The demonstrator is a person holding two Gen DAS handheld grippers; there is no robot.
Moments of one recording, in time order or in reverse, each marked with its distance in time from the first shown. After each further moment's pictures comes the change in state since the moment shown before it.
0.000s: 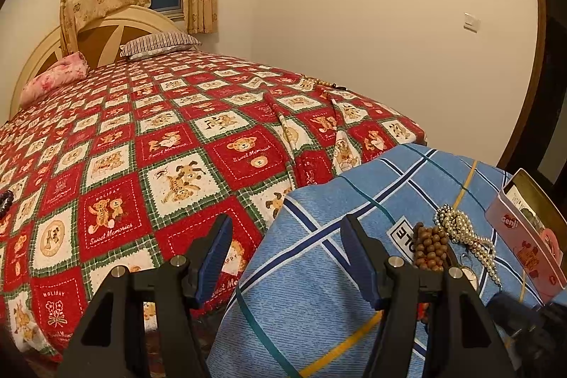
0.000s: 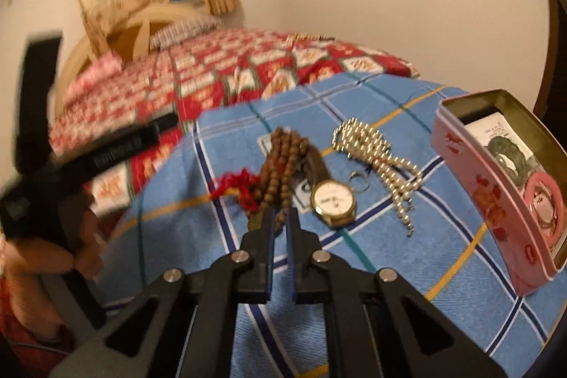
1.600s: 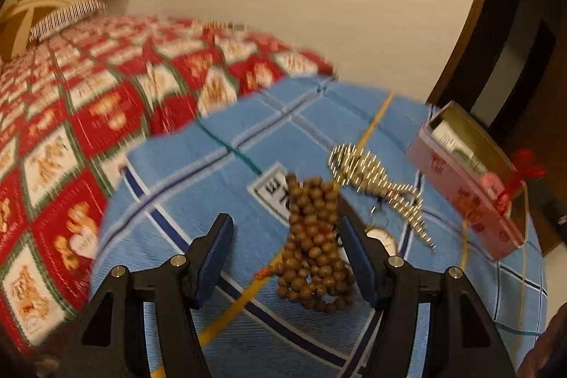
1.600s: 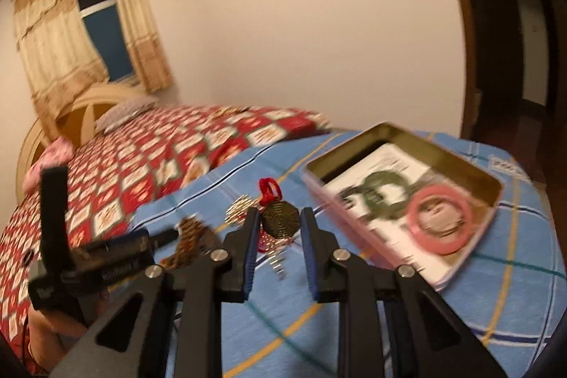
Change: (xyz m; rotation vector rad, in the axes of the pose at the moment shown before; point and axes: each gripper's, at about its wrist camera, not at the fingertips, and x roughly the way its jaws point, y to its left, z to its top) left arm 0.042 -0.076 -0.012 0.135 0.293 -0.316; right arm -0.070 -0.071 0.015 0.202 -0.253 -0.231
